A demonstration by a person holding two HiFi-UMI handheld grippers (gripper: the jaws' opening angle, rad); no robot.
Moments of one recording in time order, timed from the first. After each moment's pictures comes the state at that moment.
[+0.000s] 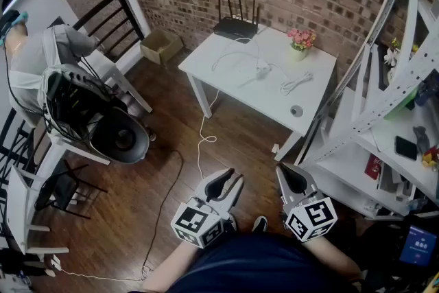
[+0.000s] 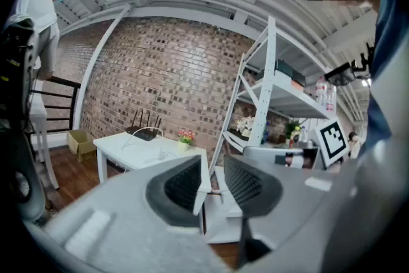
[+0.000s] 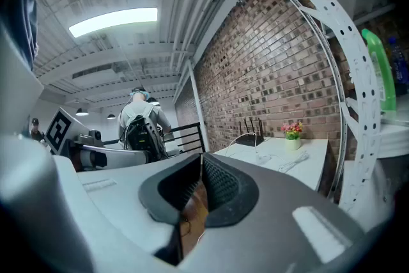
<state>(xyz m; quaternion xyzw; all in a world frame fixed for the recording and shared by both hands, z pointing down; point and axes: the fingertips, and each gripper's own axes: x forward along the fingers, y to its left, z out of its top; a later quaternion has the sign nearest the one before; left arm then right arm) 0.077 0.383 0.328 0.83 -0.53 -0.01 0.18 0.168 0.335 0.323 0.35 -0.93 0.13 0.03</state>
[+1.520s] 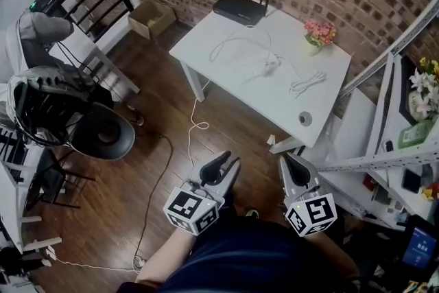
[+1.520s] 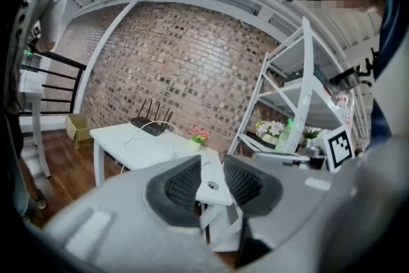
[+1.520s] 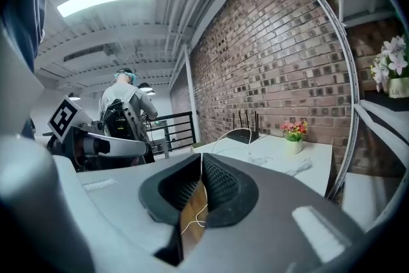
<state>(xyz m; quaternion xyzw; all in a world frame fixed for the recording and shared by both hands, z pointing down) 0.005 0.237 0.361 0.81 -0.53 -0.04 0.22 0.114 0.200 0.361 0.37 -0.92 0.11 0.09</state>
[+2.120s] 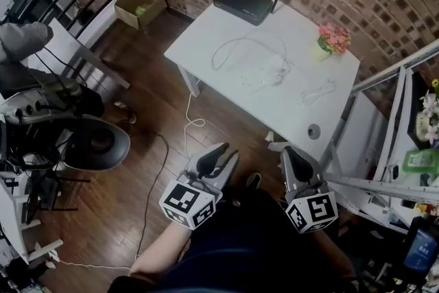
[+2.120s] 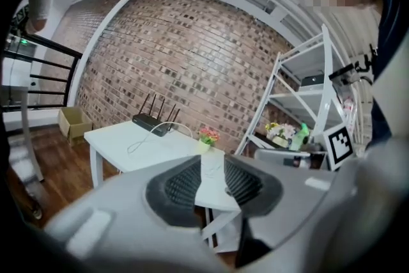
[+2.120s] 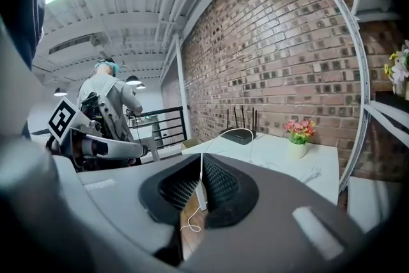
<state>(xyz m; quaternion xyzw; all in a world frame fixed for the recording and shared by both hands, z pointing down) -0.074 0.143 0.382 0.82 -0.51 -0.04 0.25 0.041 0.109 0.368 0.40 -0.90 0.12 0.12</state>
